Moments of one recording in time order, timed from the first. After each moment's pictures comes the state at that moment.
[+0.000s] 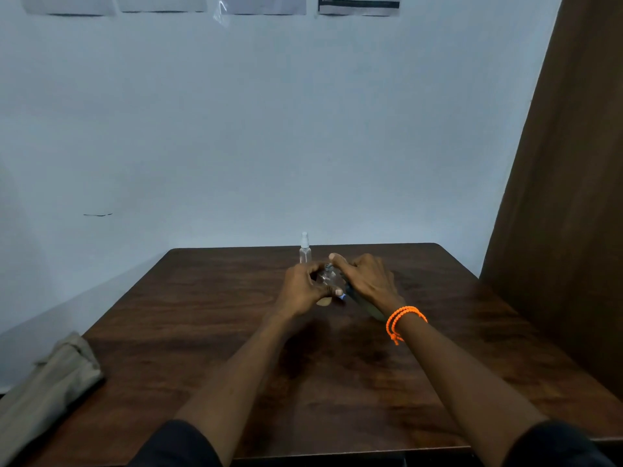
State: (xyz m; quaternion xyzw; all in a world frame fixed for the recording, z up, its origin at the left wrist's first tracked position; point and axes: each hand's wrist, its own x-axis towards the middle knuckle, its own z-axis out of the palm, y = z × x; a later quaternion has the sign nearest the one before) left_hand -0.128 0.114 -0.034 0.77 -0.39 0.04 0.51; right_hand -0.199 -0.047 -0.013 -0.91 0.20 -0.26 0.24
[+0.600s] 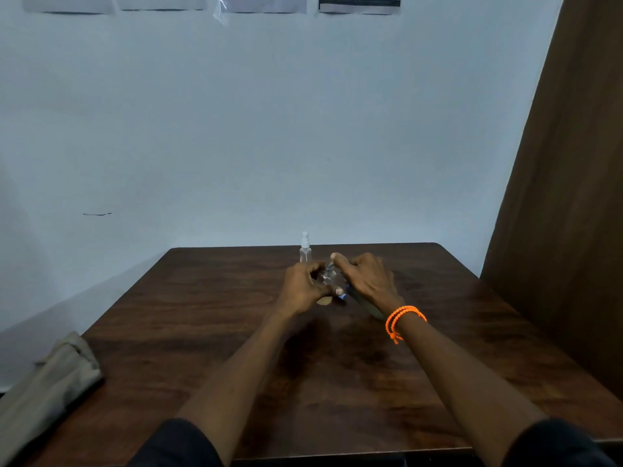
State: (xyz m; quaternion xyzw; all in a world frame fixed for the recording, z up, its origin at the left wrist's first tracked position) left_hand -0.123 0.111 -0.037 0.76 -0.38 0.03 0.52; right_hand -0.196 -0.047 -0.015 -0.91 0.20 -0.27 0.24
